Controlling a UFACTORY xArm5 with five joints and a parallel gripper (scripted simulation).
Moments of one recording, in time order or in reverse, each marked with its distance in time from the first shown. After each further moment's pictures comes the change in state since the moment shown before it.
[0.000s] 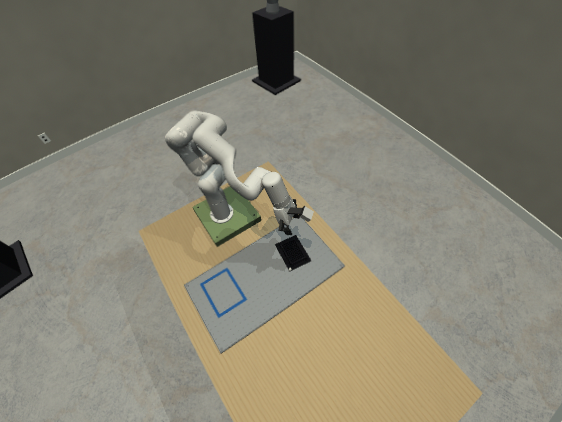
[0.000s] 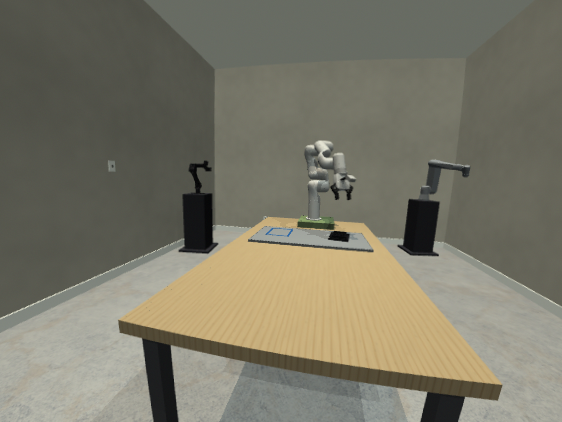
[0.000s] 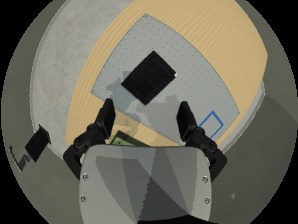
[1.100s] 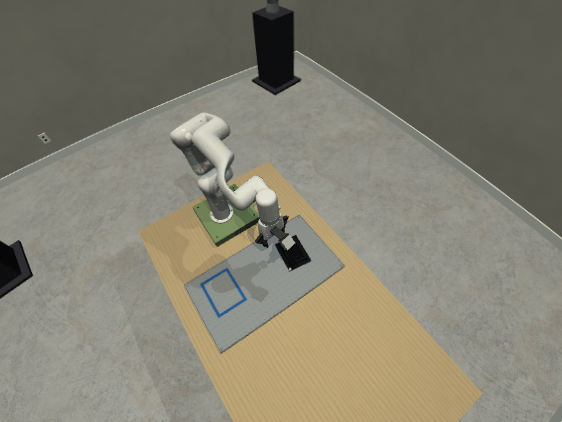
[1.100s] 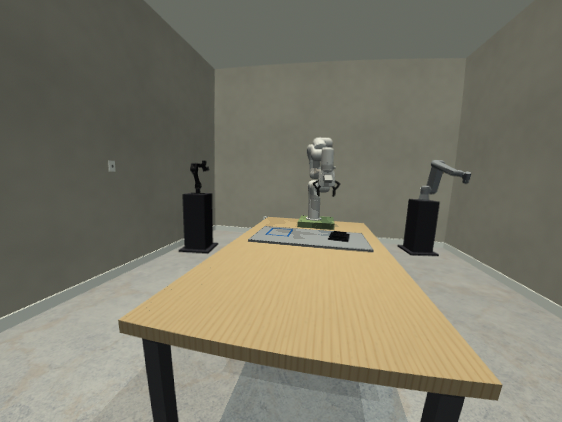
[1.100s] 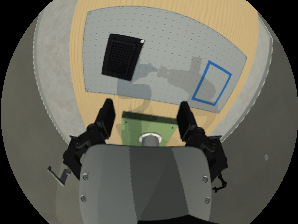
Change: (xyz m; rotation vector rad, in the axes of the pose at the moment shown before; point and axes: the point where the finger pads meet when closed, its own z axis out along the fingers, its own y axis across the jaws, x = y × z) arm -0.040 0.097 -0.027 -0.040 -0.273 0.442
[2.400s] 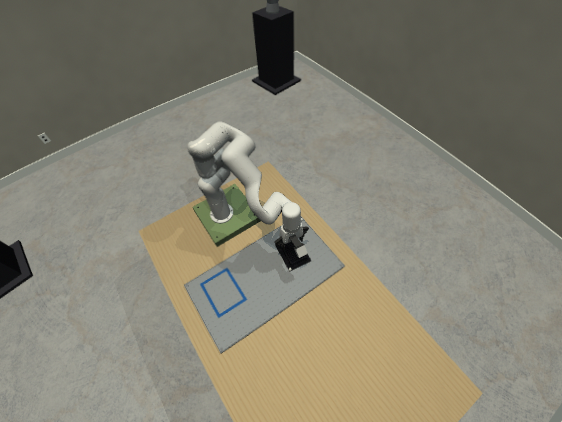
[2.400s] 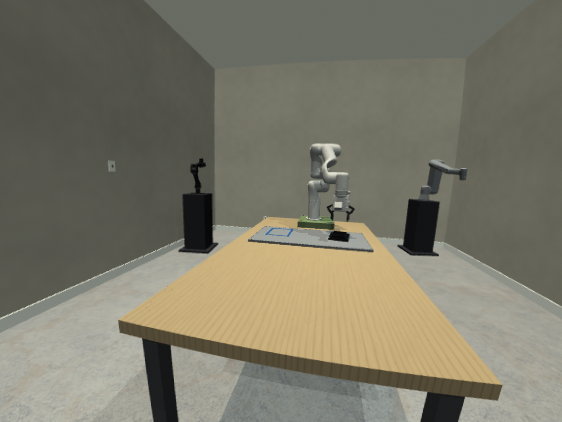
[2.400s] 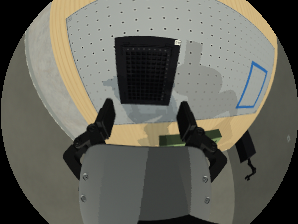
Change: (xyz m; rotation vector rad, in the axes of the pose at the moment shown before) arm 0.005 -0.091 0.149 -0.010 -0.044 0.284
